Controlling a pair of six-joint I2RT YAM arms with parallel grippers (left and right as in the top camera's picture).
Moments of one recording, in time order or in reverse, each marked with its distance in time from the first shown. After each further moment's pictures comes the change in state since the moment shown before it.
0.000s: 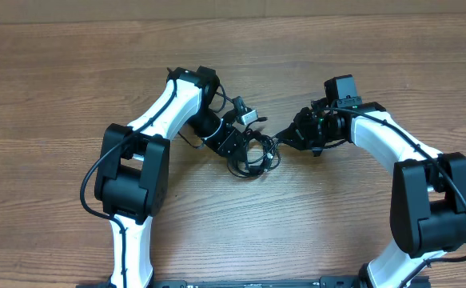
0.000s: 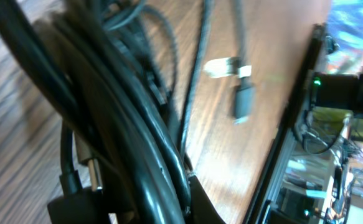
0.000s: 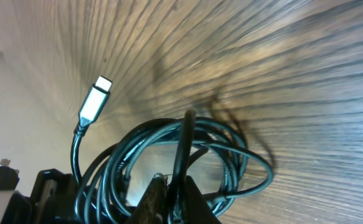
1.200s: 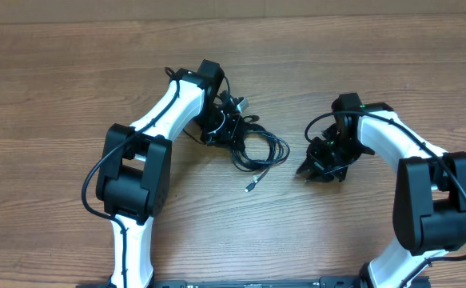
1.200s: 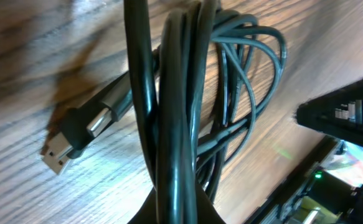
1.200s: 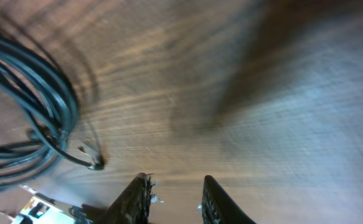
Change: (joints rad) left arm -0.013 0.000 0.000 0.177 -0.115 -0.570; right arm -0.046 0.007 -0.017 -0.433 0.166 -0.327
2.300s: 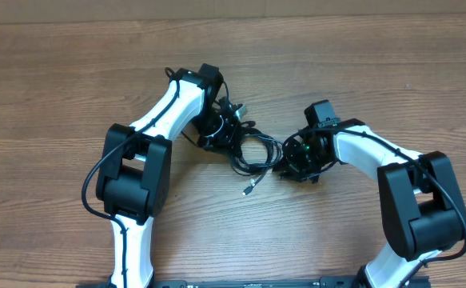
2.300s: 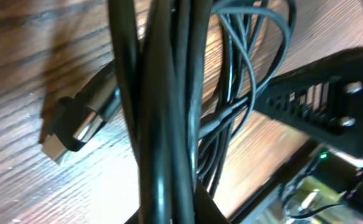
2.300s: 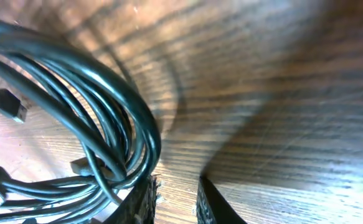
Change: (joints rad) left arm 0.000 0.000 0.000 -0.103 -0.023 0.061; right arm 0.155 -0.004 -0.106 0.344 -0.039 0.177
